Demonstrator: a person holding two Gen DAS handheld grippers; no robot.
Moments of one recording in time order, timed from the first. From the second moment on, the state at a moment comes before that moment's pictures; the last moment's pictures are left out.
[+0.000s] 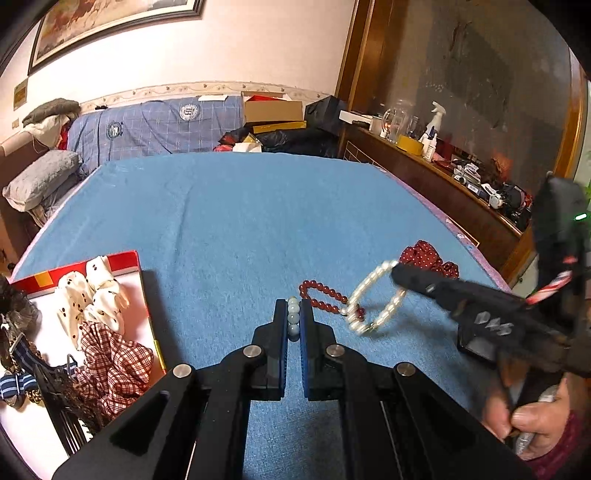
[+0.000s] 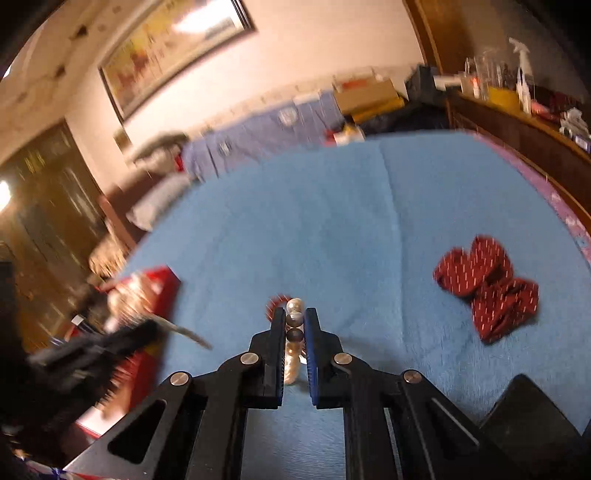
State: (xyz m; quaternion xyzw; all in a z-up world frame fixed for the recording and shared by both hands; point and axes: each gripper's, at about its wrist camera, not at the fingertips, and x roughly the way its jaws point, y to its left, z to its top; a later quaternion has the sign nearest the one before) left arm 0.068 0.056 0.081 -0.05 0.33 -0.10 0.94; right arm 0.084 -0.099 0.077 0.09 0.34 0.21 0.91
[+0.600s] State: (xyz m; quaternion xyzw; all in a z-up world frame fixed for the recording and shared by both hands) left arm 0.060 0.045 0.084 0.02 0.29 -0.04 0.95; right arm 0.064 -0.092 0.102 0.12 0.29 0.24 0.92
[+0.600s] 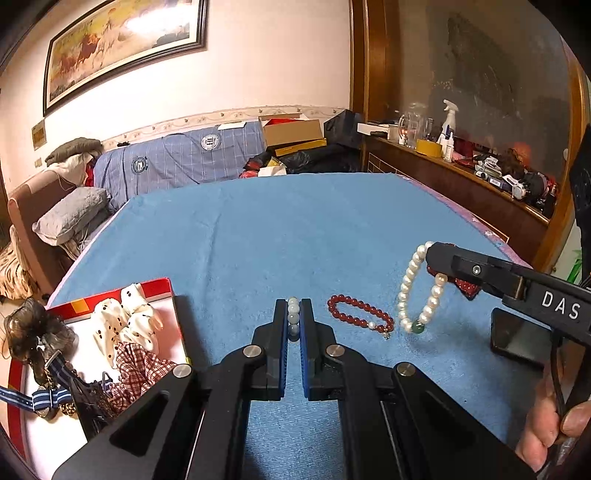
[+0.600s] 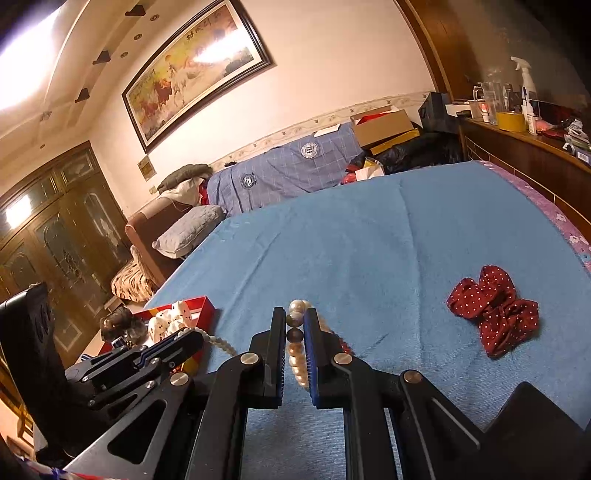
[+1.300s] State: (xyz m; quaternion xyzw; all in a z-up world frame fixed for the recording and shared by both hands) left arm 0.062 0.047 0.085 0.01 0.29 -0.04 0.95; right arm 0.062 -0.086 0.102 0.11 0.29 0.25 0.92
